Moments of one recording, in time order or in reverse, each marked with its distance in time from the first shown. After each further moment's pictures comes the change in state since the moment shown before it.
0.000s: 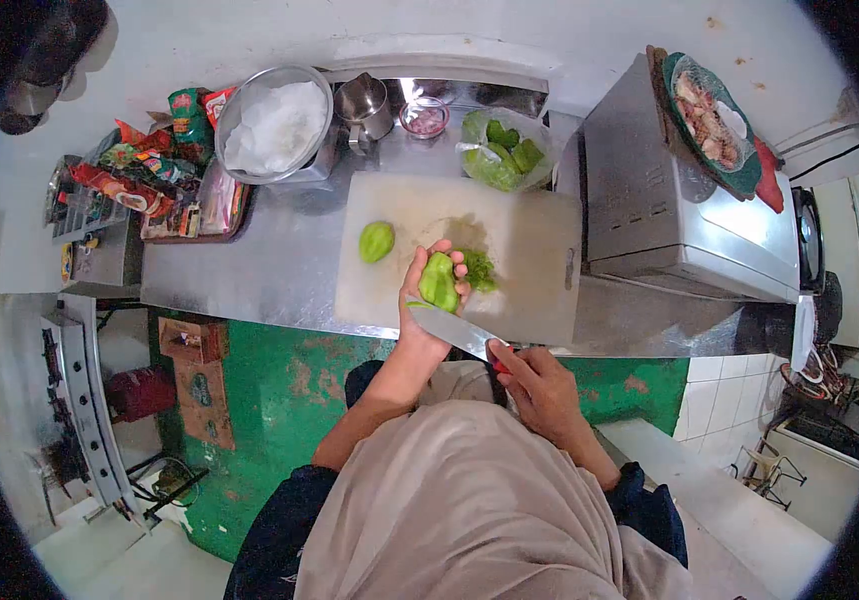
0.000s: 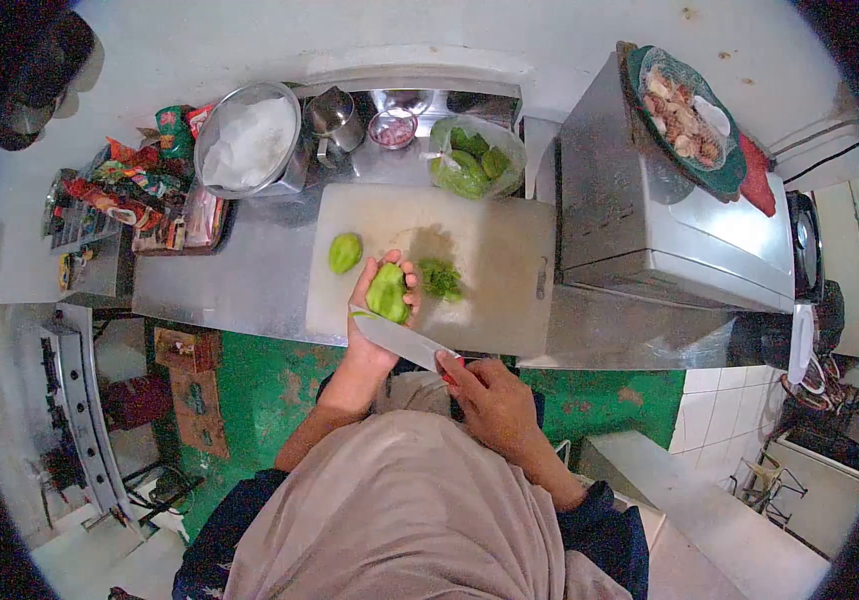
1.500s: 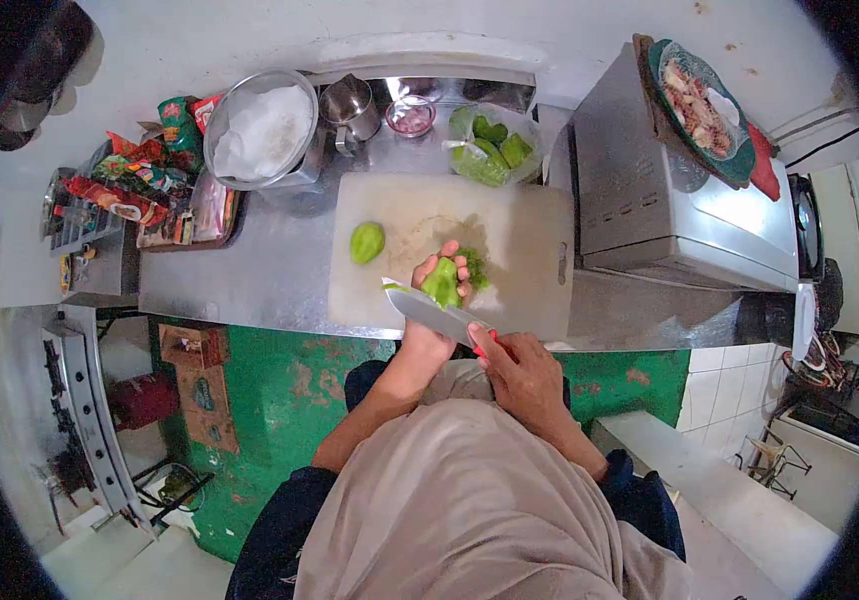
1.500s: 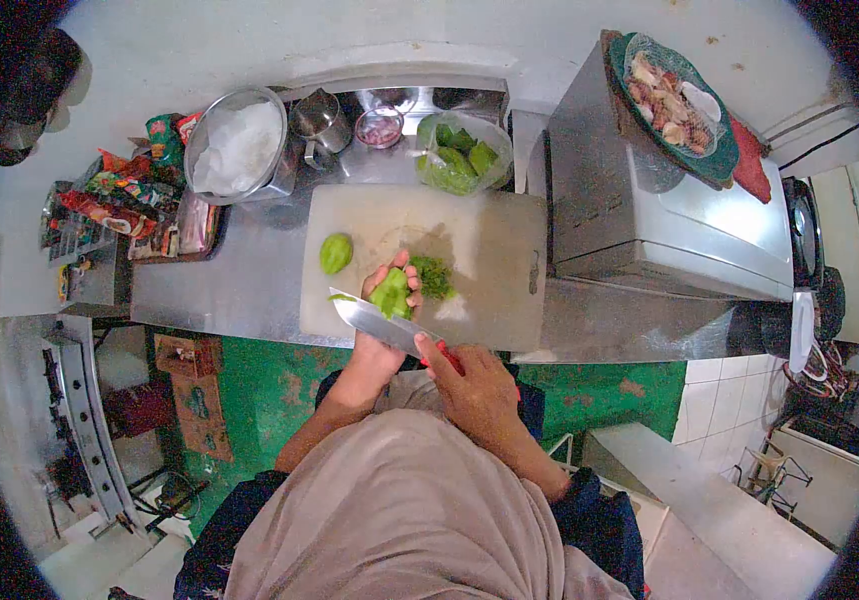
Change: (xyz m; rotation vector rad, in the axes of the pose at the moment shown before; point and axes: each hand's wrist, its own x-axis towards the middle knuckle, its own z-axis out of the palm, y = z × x) left_hand 0.002 -0.020 -0.003 0.096 0.068 -0.008; right_hand 0.015 -0.001 0.015 -0.097 0.170 -0.074
